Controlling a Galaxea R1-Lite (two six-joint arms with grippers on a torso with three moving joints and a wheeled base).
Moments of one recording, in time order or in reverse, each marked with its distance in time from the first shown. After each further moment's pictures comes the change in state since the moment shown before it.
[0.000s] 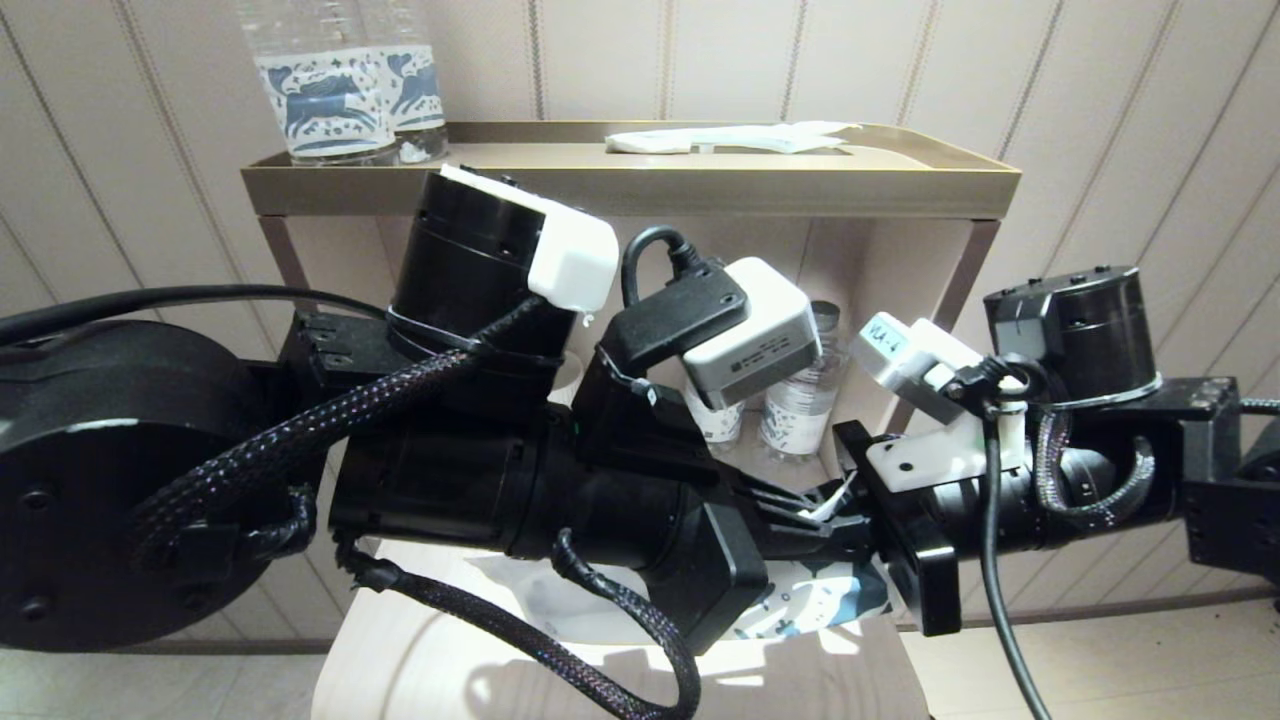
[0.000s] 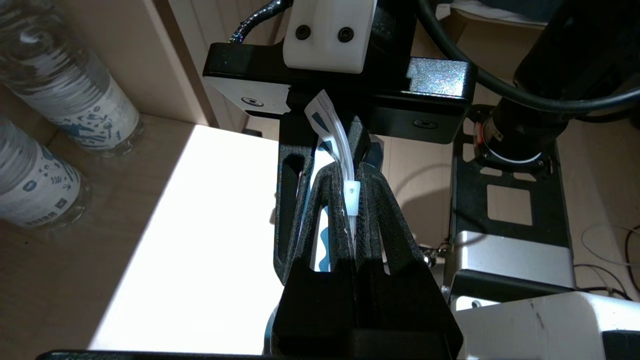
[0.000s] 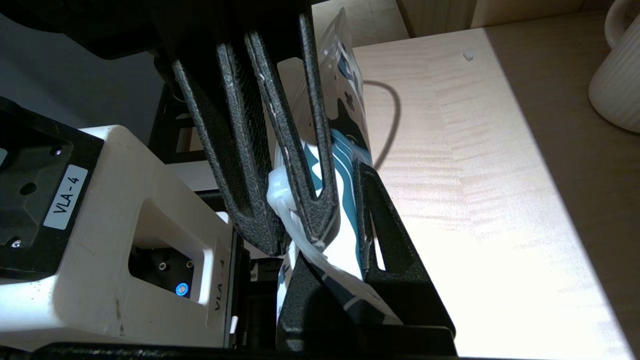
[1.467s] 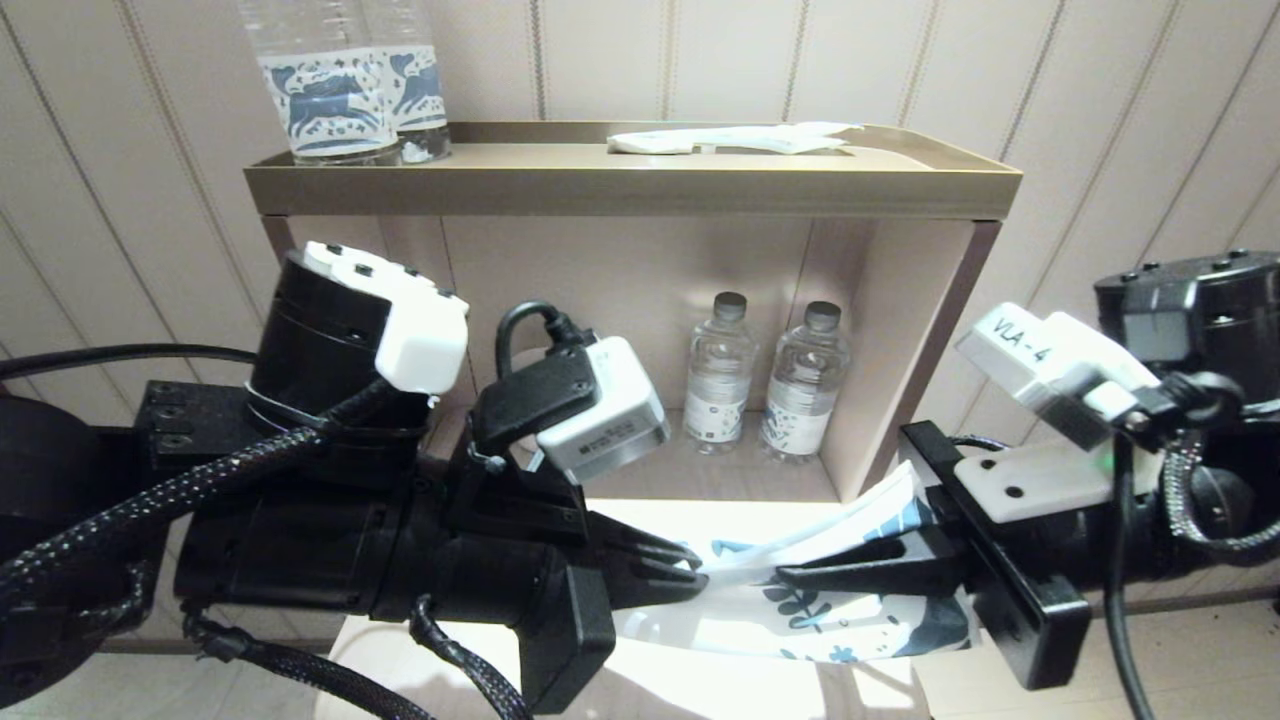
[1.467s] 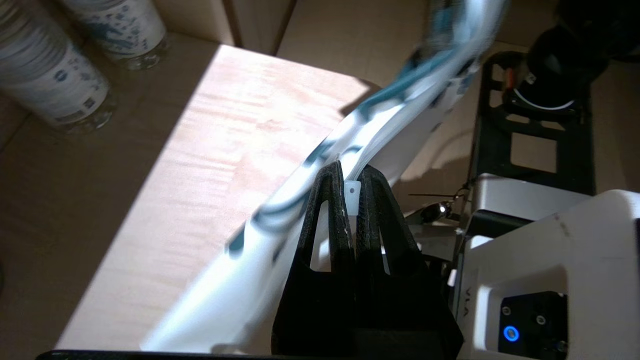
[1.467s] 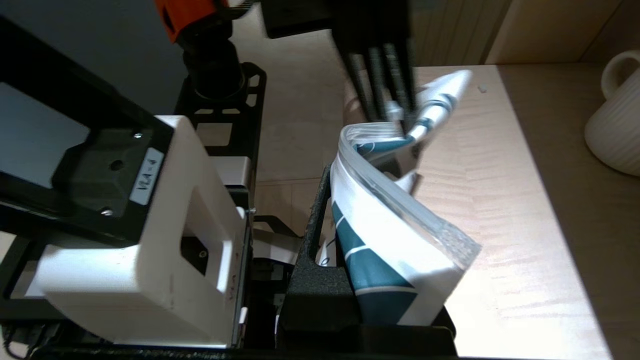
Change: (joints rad) left arm 0.112 -0.127 0.222 -0.019 0.000 0.040; right arm 0.029 -0.147 0.040 0.071 0.018 -0.076
